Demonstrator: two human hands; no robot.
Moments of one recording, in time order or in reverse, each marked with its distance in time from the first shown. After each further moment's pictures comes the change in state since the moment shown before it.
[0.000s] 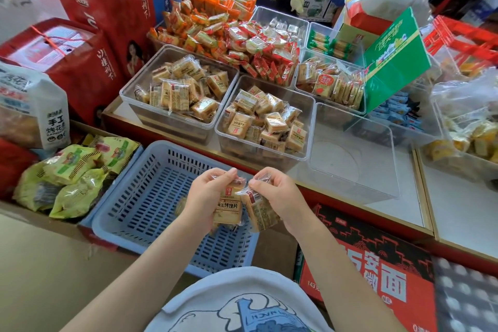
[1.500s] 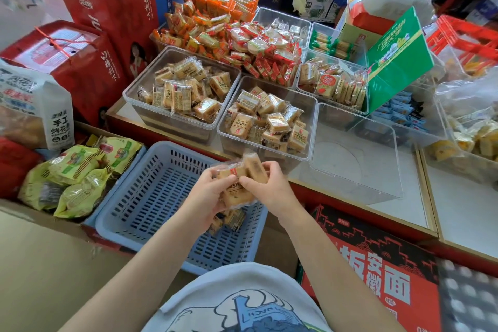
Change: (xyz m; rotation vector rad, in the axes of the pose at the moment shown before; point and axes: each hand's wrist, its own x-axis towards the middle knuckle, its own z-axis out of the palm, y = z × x) left_hand 0.016 -0.007 -0.010 -0.032 -0.085 -0.078; right_hand 0.024 0.006 0.012 -0.061 0.056 -0.021
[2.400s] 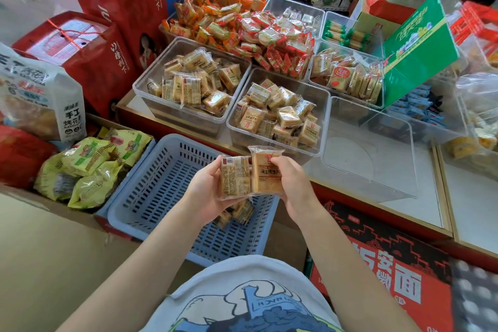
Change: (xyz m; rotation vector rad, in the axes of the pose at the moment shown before) left_hand -0.002 0.016 -0.010 -0.323 -0.057 -0.195; right_hand 0.006 -0.005 0.000 0.372 0.075 0.136
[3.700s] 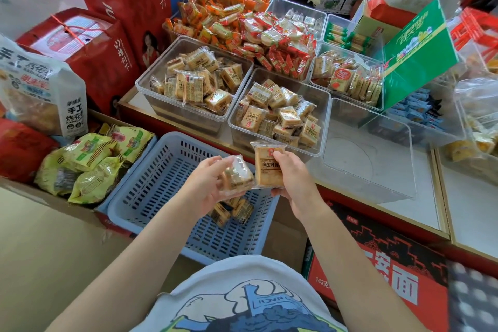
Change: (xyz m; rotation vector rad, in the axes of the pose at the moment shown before) left_hand 0.002 0.004 -0.007 0.136 0.091 0.102; right_hand -0.005 -0.004 -0.005 -0.068 -0.003 -0.038
